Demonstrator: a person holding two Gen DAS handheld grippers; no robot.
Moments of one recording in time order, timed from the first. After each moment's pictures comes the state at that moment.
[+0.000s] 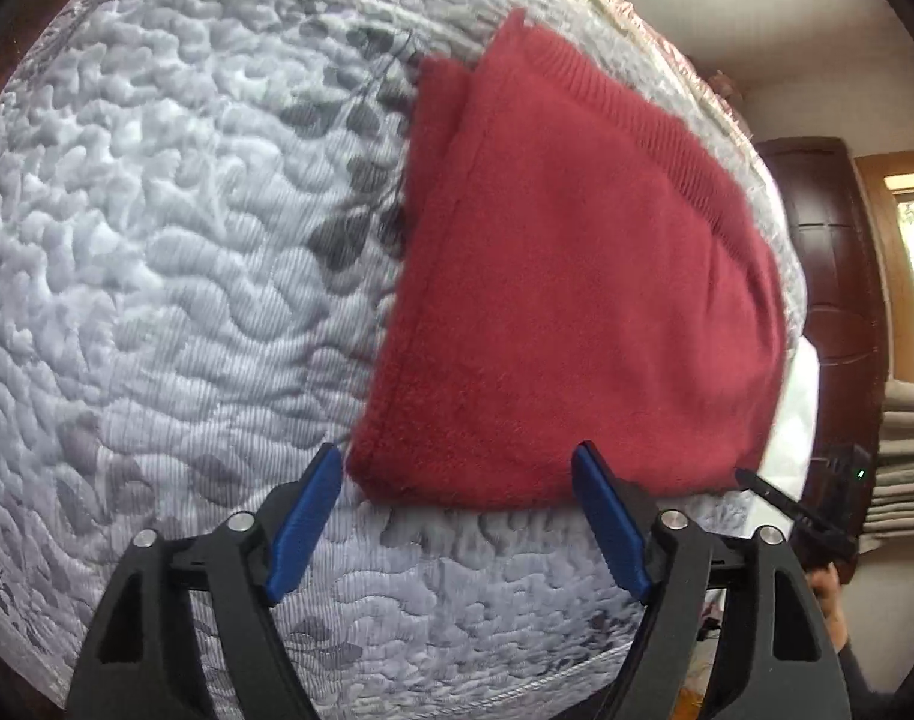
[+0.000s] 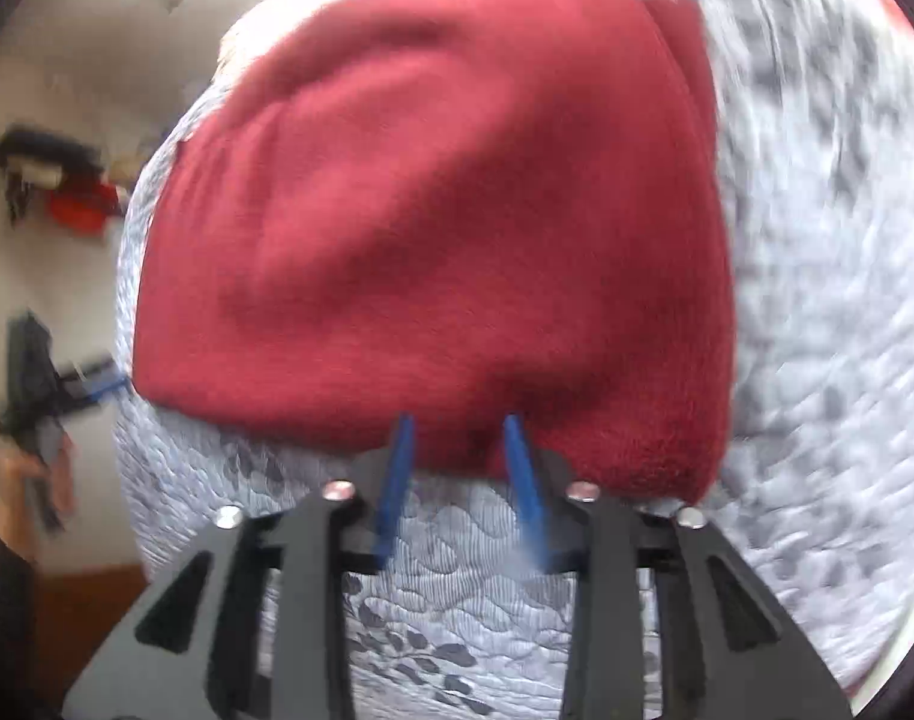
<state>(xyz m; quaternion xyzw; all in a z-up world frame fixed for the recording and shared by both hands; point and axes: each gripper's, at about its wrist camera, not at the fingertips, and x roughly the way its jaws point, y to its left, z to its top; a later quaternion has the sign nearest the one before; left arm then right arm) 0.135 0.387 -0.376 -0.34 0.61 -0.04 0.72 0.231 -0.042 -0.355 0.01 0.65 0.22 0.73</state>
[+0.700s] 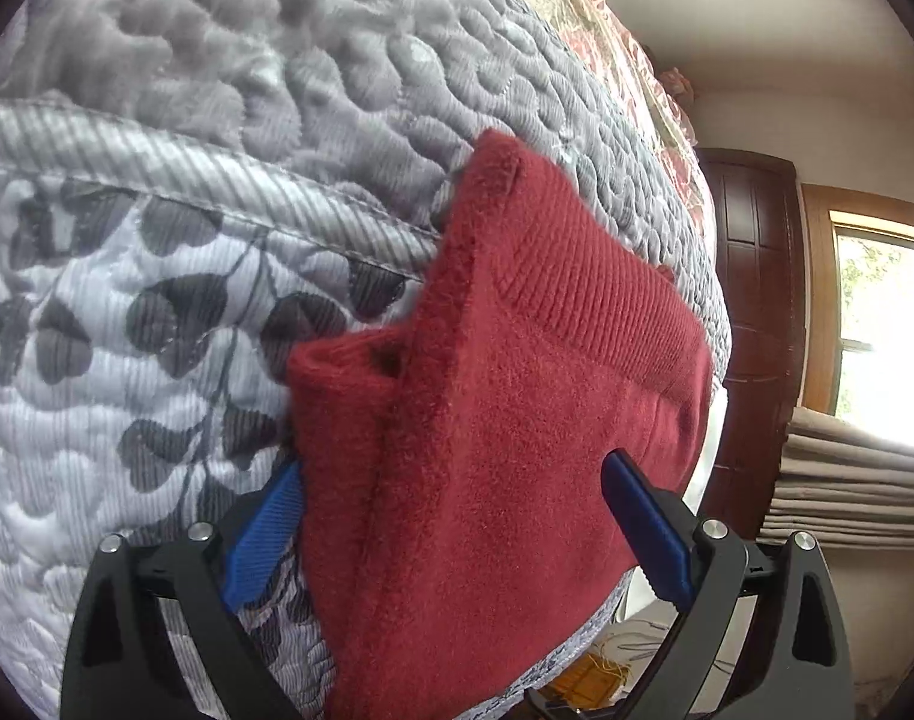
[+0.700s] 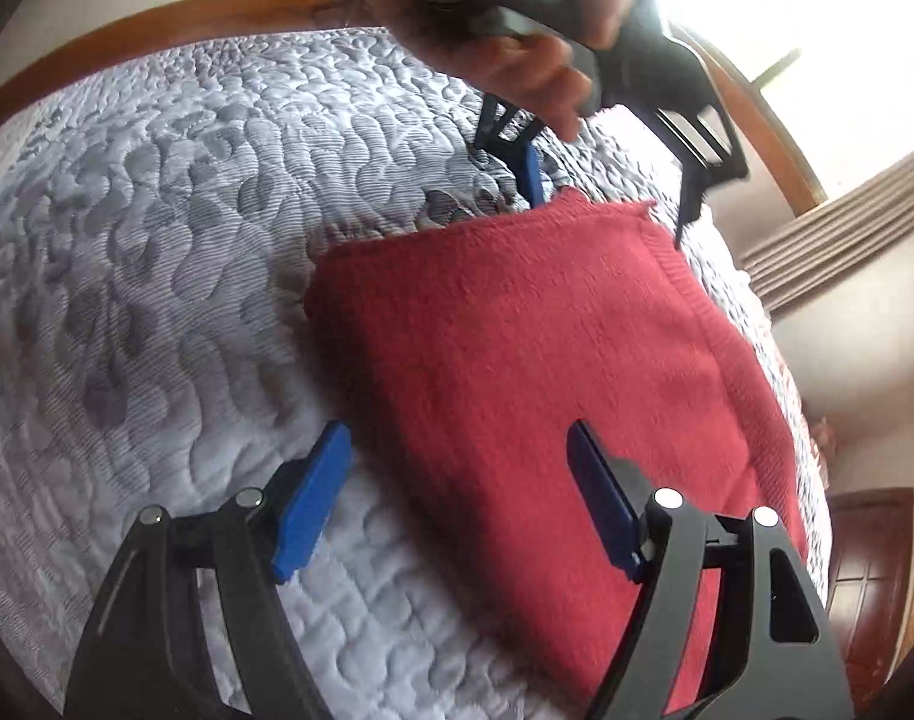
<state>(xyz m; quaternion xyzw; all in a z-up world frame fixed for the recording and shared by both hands) 0.295 0.430 -0.436 -0.41 0.62 -0.15 0.65 0.066 0.303 -0.390 -0.47 0.33 0.37 0.73</state>
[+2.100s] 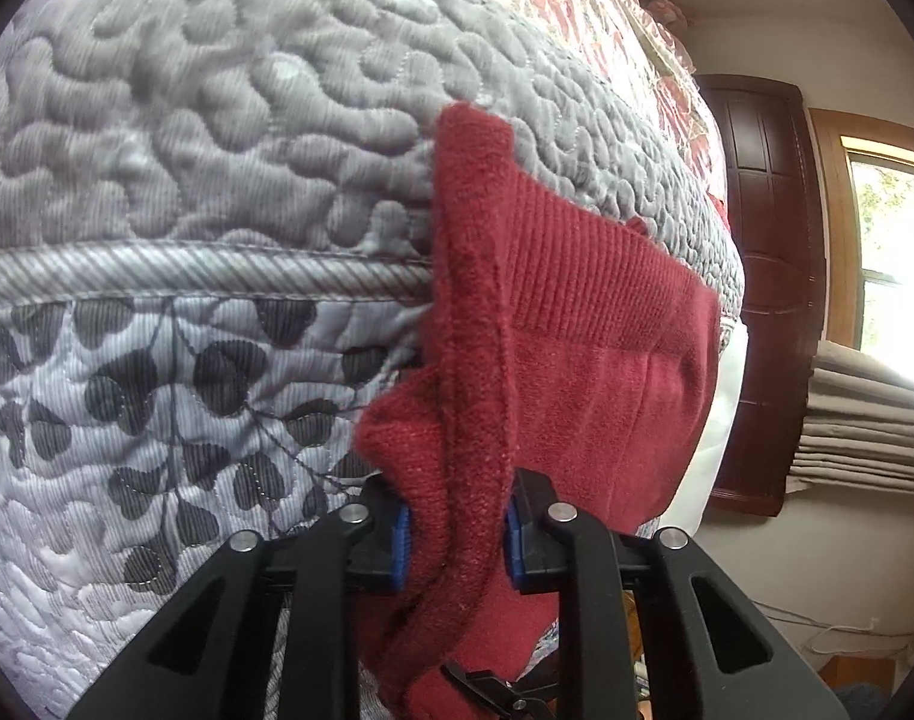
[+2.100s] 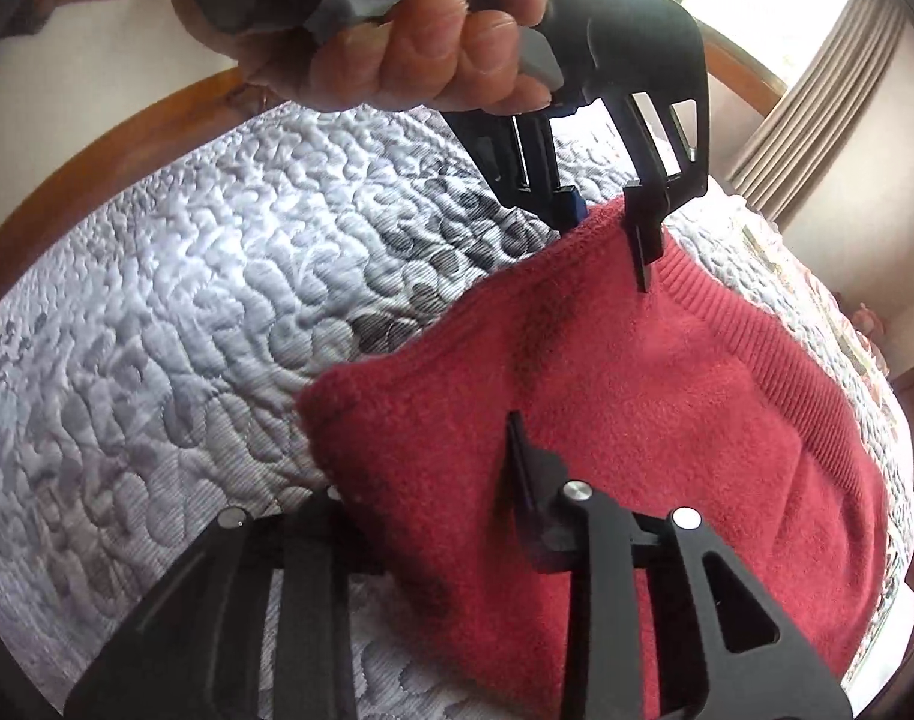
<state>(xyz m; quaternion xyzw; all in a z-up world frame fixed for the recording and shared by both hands) 0.327 0.401 -0.400 -0.33 0.67 -0.19 0.63 0.134 0.345 -0.359 -0.31 0.40 0.33 0.80</state>
